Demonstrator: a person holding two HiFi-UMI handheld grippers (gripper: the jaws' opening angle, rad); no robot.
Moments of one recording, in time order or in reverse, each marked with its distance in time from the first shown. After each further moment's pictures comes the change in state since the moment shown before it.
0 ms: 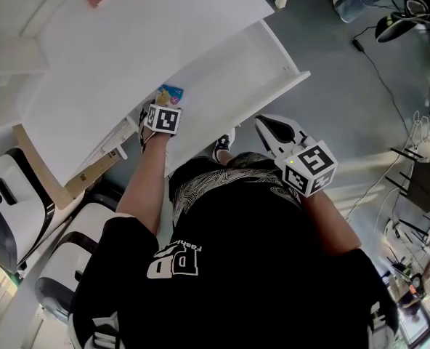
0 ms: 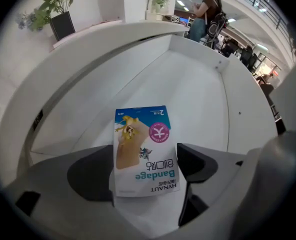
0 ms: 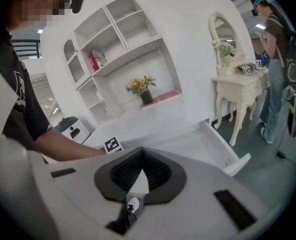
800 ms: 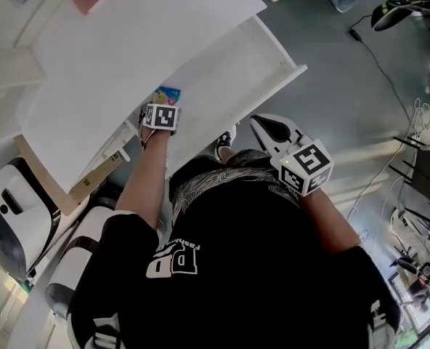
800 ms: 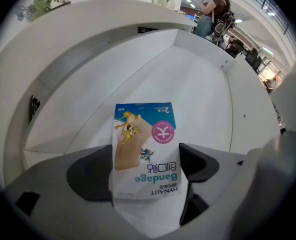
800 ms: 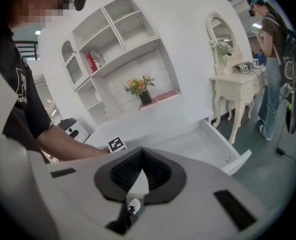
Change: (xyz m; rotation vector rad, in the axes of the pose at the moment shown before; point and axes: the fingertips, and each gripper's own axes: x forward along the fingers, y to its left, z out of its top) left arm 0.010 0.003 -0.002 -0.042 0.058 -0.006; right arm 0.002 0.004 -0.003 0.021 -0.010 -0.015
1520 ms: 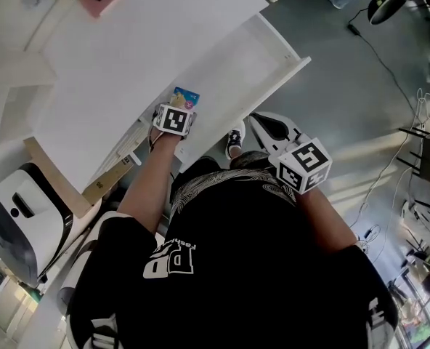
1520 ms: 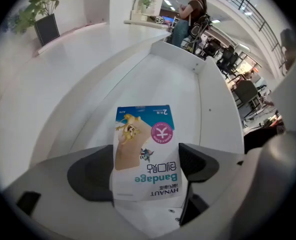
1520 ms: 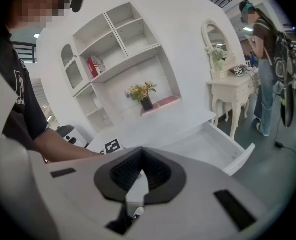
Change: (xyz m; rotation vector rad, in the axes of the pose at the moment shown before) left arm -0.050 -0.027 -0.002 0.164 -0.051 -0.138; right arm 0.002 0.051 0.007 0.039 -0.083 -0.042
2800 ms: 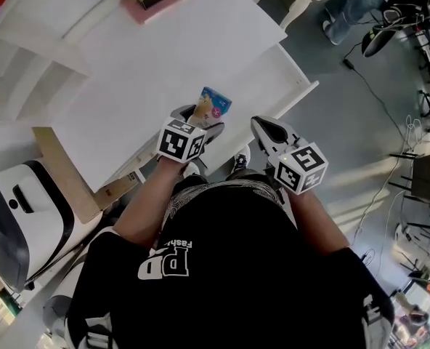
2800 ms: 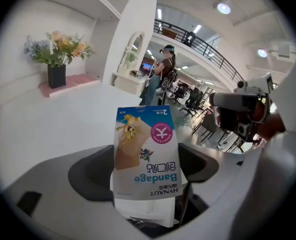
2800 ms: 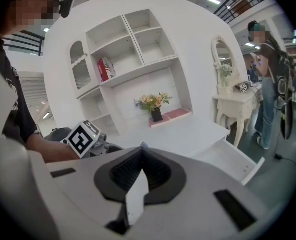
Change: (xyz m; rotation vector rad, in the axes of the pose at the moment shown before) left arm -0.201 -0.025 0.030 0.041 -0.481 -0.294; right arm 0.030 0.106 0.041 -0.070 -0.106 -0.051
